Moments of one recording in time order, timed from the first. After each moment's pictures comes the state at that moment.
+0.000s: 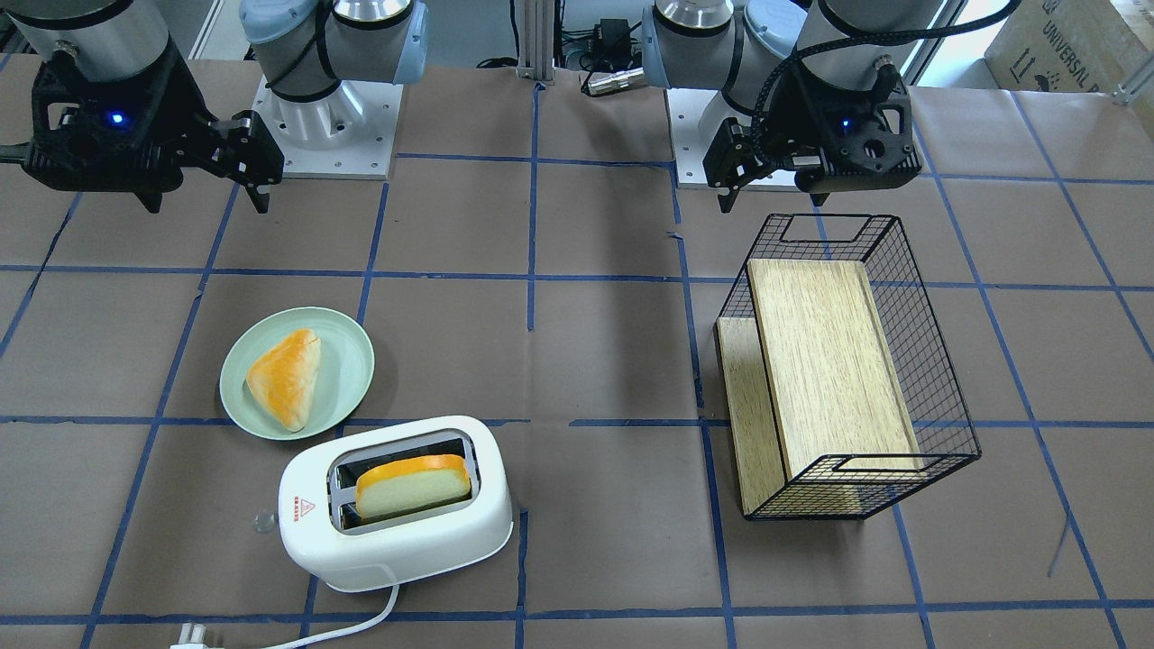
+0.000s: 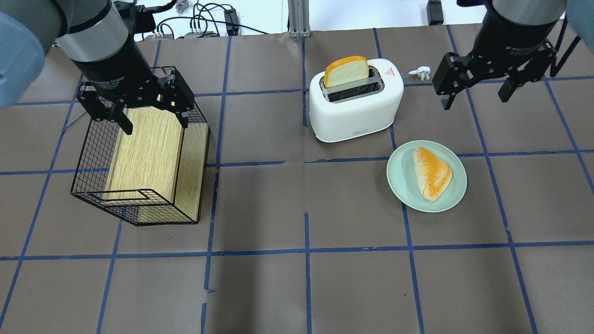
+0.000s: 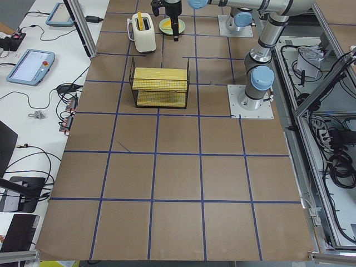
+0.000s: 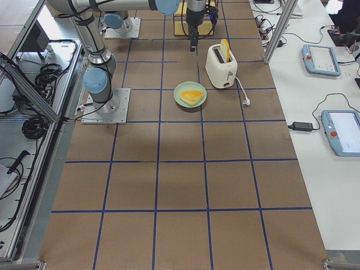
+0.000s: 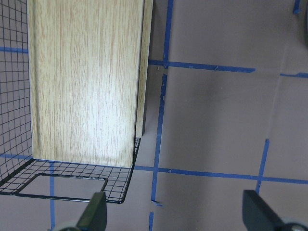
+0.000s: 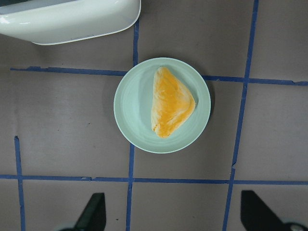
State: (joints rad) left arm -1.60 -1.56 -1.53 -1.70 1.58 -0.13; right arm 1.52 -1.58 1.51 -1.46 -1.64 -0.12
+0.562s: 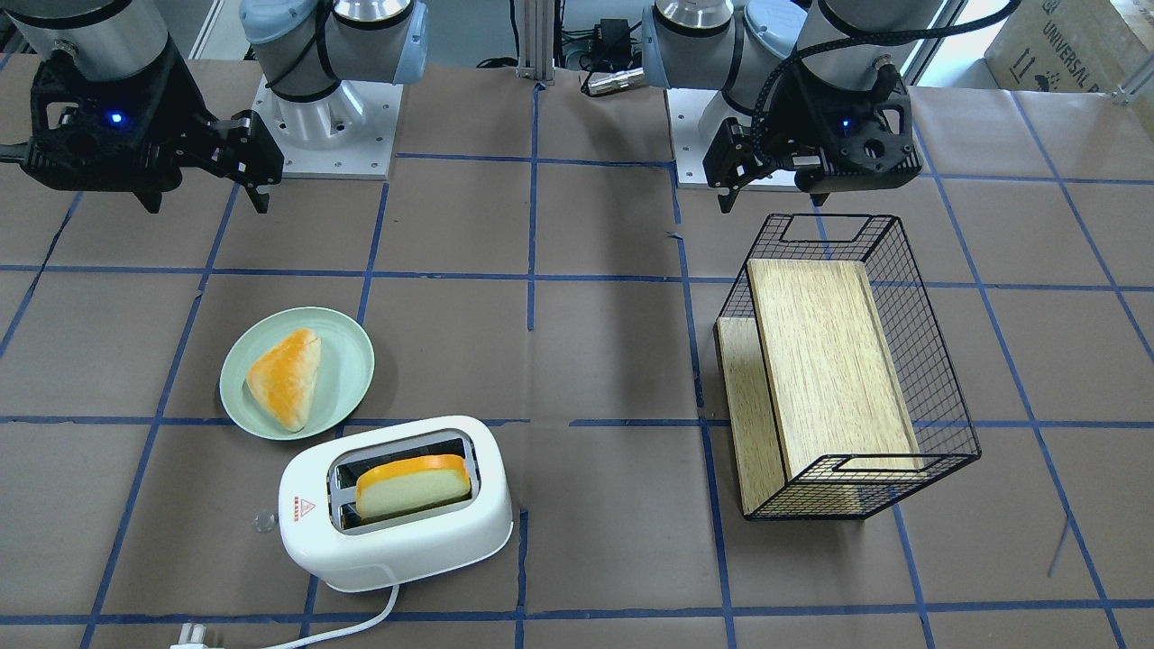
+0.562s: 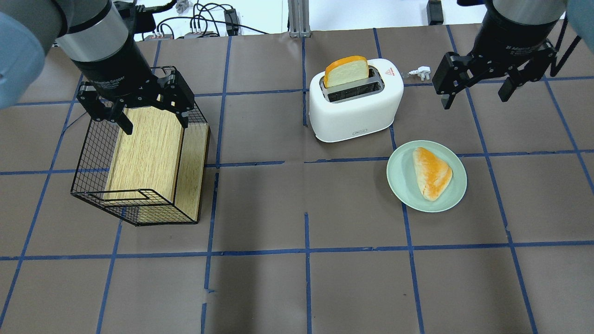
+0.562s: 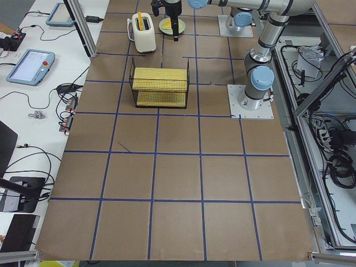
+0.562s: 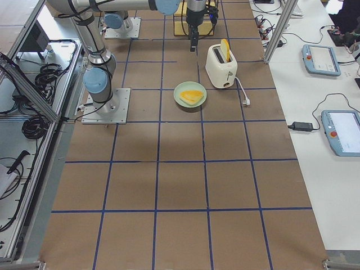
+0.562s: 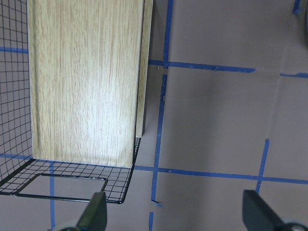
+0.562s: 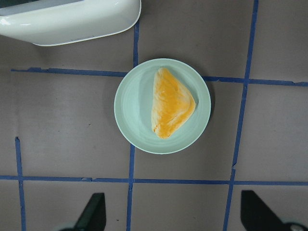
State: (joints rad) left arm -1.60 -1.56 -1.53 -1.70 1.58 -0.13; right arm 1.51 -1.58 1.51 -1.46 -1.63 -0.12
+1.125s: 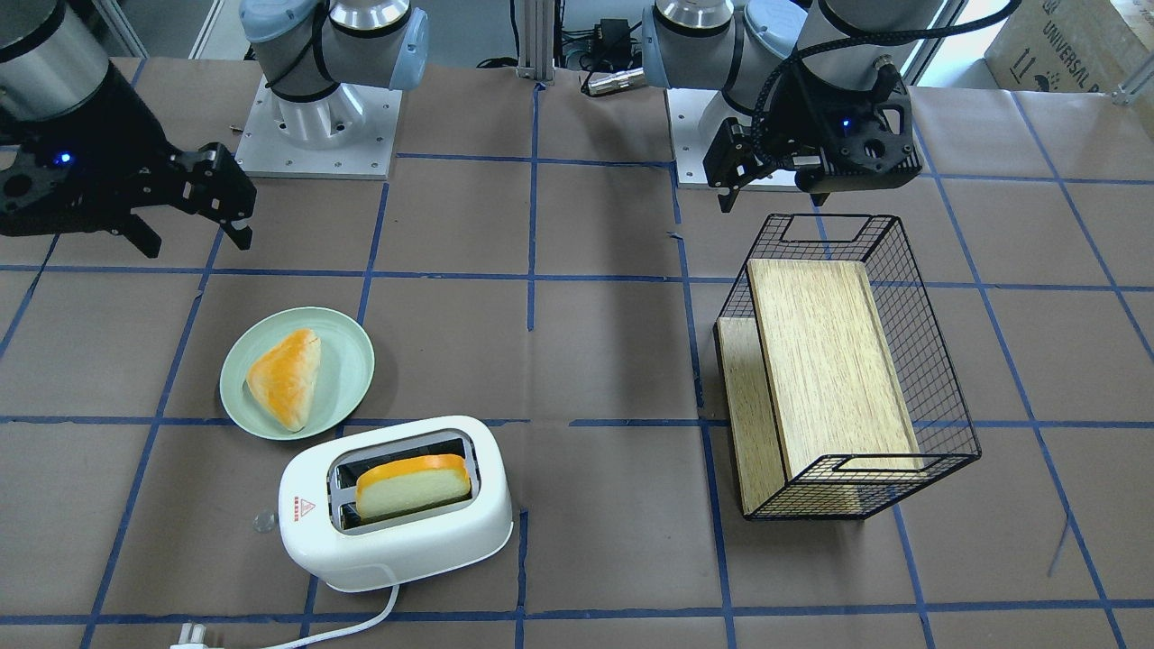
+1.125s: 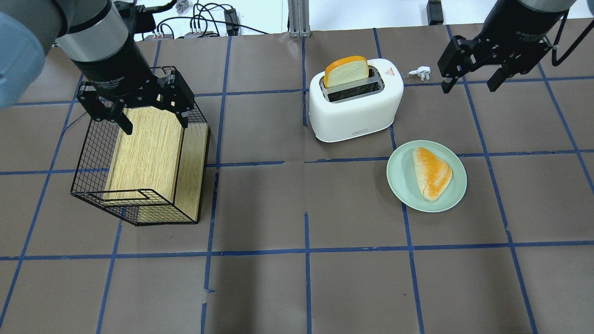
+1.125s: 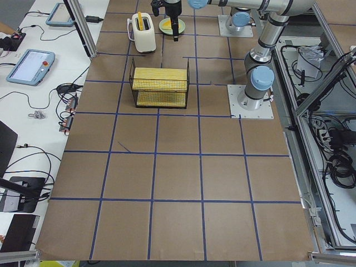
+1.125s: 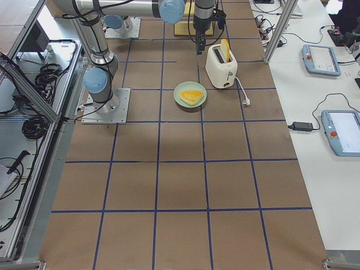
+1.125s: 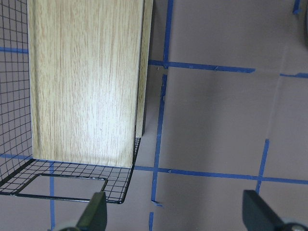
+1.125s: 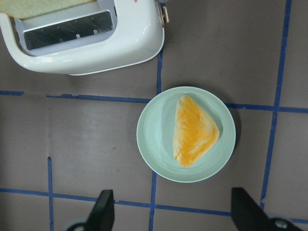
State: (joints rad) left arm -1.60 -1.56 -1.53 -1.70 1.58 -0.13; right arm 1.40 -1.51 1.49 -1.52 -1.43 -0.25
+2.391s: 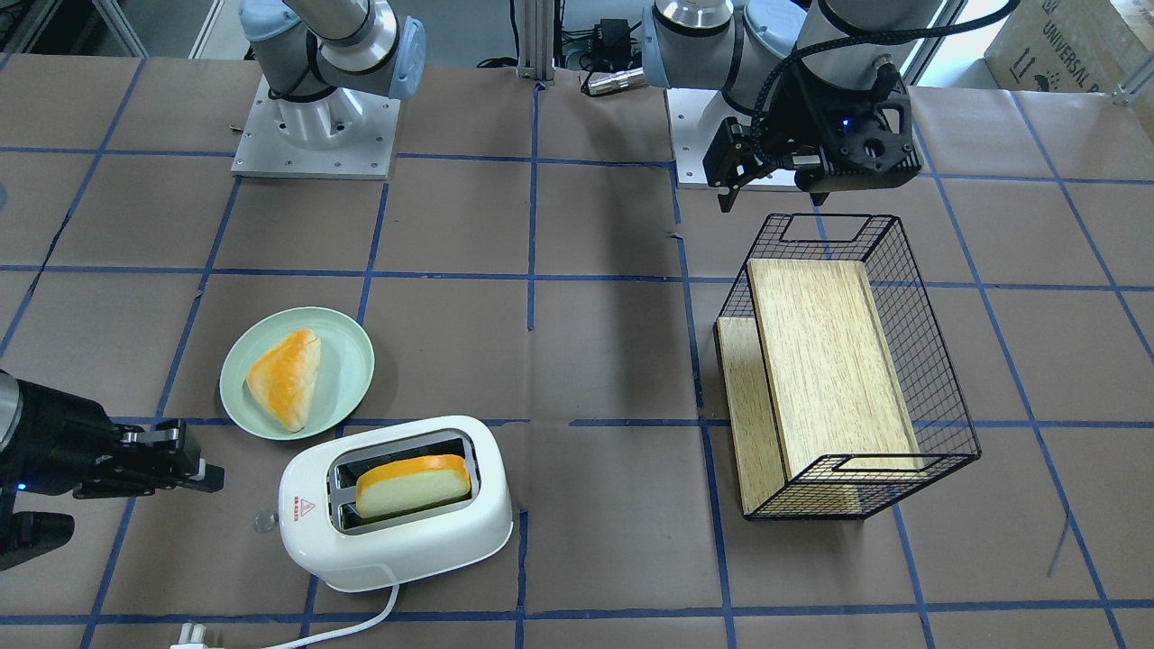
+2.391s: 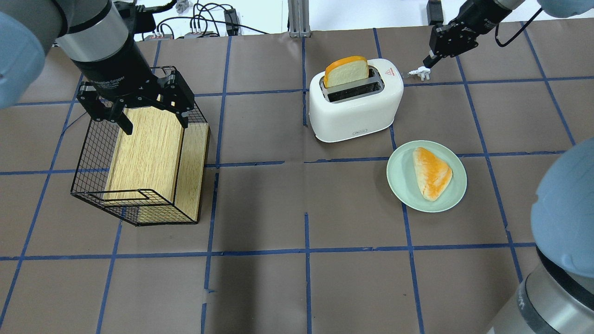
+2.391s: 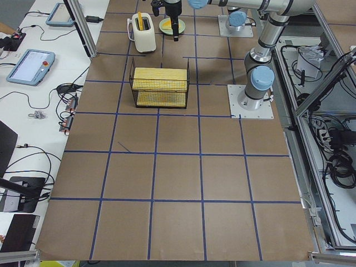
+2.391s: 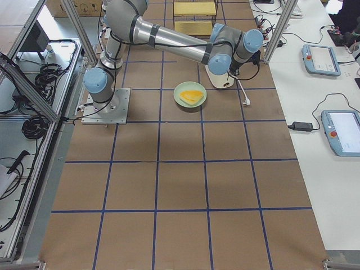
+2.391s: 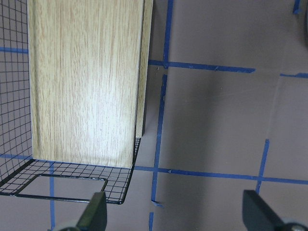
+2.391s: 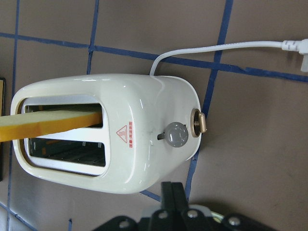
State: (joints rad) left arm -1.60 -1.56 -1.53 -1.70 1.58 -0.13; right arm 1.32 -1.04 1.23 -1.57 -1.11 -0.50
